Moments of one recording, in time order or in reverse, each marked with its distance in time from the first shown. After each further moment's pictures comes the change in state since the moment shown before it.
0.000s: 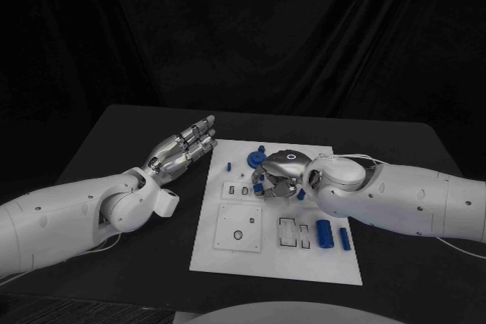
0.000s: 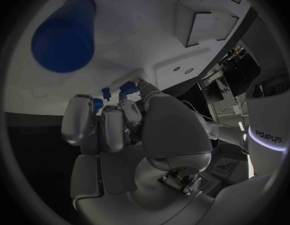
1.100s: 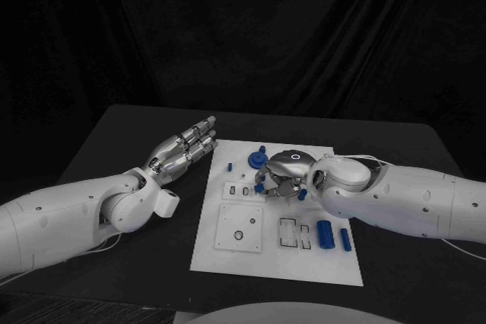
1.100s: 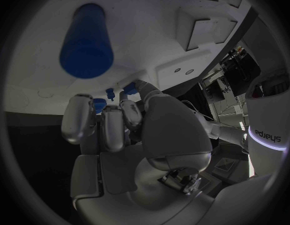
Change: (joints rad) left arm -0.001 -0.004 0.000 0.002 0.000 0.001 -0.004; left_hand 0.000 0.000 0.000 0.000 0.000 0.000 0.000 0.000 0.000 0.000 0.000 0.000 0.000 0.000 0.000 0.000 0.000 0.000 0.000 0.000 0.000 0.000; right arm 0.000 -0.018 0.000 0.004 0.001 -0.007 0.001; right_hand 0.022 0.011 0.014 -0.031 0.148 -0.006 0.006 0.001 -0.037 0.000 0.000 0.001 0.004 0.000 0.000 -0.009 0.000 0.000 -0.004 0.004 -0.014 0.001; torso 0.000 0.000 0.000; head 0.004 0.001
